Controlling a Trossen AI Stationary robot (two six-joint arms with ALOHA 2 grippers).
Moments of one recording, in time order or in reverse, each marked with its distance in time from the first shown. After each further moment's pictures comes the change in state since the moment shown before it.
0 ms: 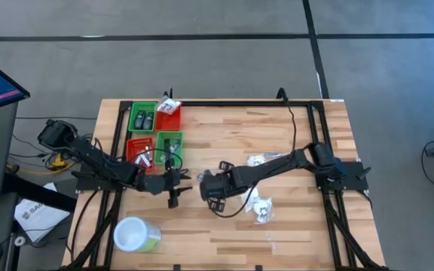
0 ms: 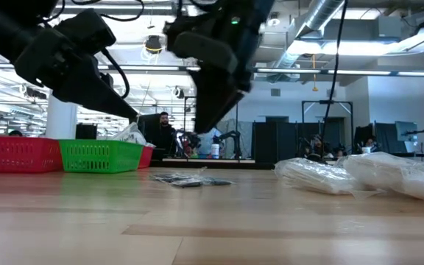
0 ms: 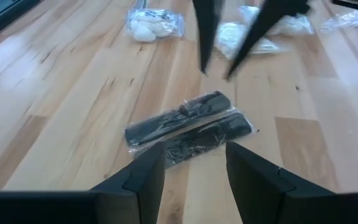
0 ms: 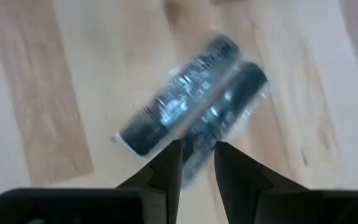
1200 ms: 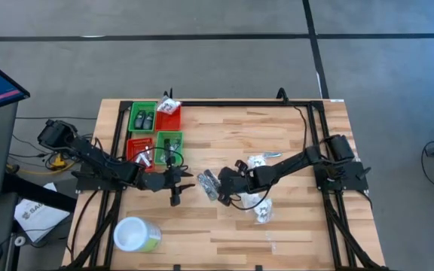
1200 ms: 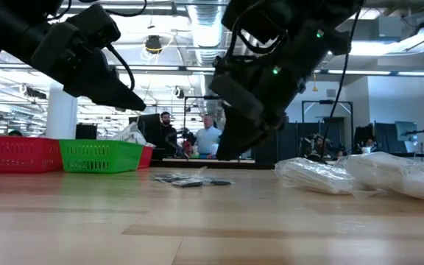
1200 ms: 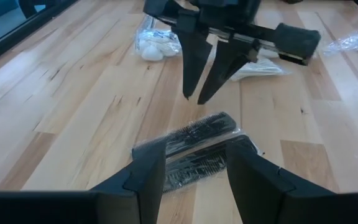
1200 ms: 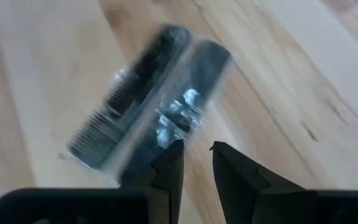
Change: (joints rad) left arm 0.031 0.000 0.000 0.069 -0.002 0.029; right arm -0.012 -0.203 -0.584 0.634 0.103 0.169
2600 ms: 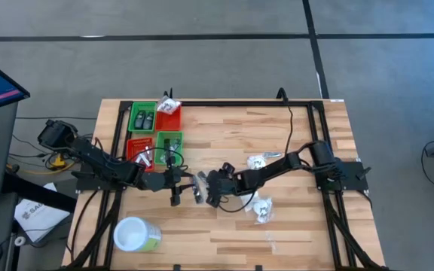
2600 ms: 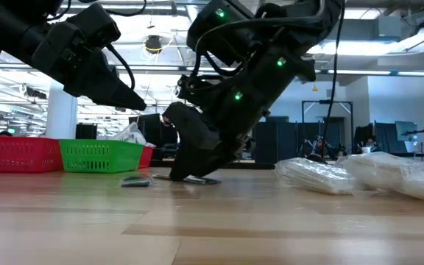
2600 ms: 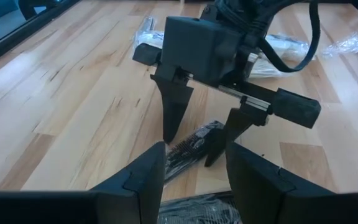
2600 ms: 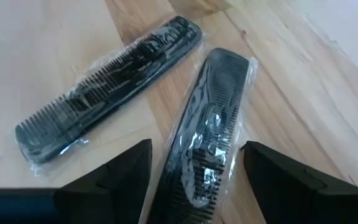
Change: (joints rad) left arm 0.000 0.004 -0.004 0.019 0.000 0.002; right arm -0.027 0.226 0.130 0.098 -0.013 -0.064
